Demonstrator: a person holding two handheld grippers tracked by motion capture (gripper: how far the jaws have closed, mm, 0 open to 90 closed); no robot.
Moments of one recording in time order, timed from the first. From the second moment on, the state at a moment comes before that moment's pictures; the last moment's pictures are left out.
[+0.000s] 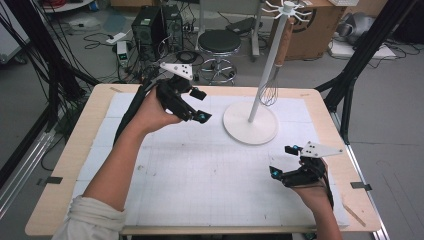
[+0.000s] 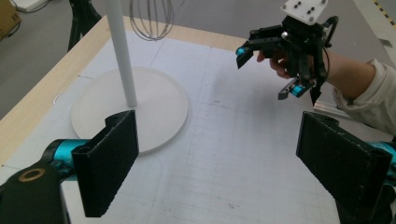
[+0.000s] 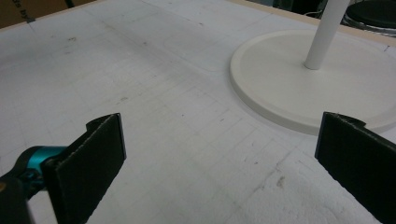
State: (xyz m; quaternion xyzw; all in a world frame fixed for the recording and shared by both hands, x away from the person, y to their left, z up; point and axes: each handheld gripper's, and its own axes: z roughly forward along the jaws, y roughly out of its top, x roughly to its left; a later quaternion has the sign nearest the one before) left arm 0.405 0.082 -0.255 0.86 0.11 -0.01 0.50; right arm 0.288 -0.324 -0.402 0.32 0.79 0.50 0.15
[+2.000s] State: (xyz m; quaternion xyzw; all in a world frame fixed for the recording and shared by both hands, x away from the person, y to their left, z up) left arm 0.329 0.180 -0.378 0.84 0.24 0.06 0.48; right arm 0.290 -0.318 -0.408 0.33 0.80 0.47 0.15
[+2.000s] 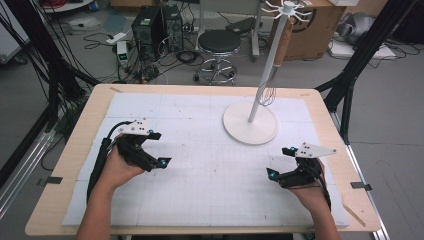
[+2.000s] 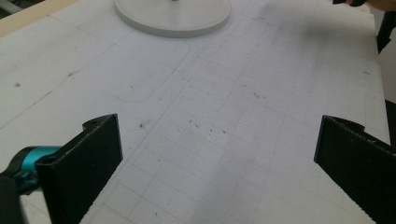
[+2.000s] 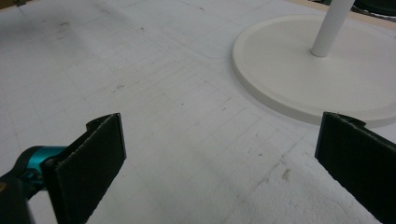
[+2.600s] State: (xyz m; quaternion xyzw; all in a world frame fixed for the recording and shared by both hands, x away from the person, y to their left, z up) left arm 0.330 0.178 -0.390 0.84 0.24 0.05 0.48; right arm 0.289 -0.314 -0.412 0.32 0.81 0.46 0.15
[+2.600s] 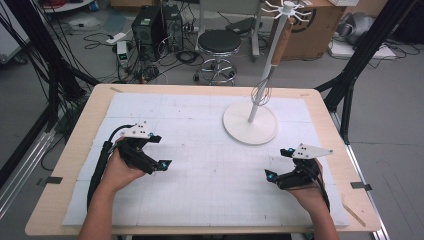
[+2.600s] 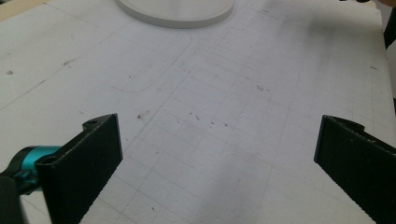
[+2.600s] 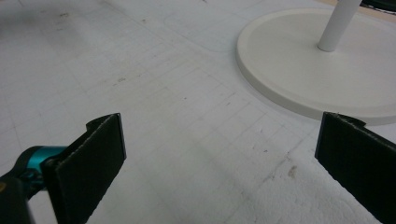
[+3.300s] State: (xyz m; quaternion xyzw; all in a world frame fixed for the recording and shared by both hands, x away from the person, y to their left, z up) left arm 0.329 0.179 -0.393 0.84 0.25 0.05 0.48; right arm 0.289 -0.313 -0.412 0.32 0.81 0.46 0.15
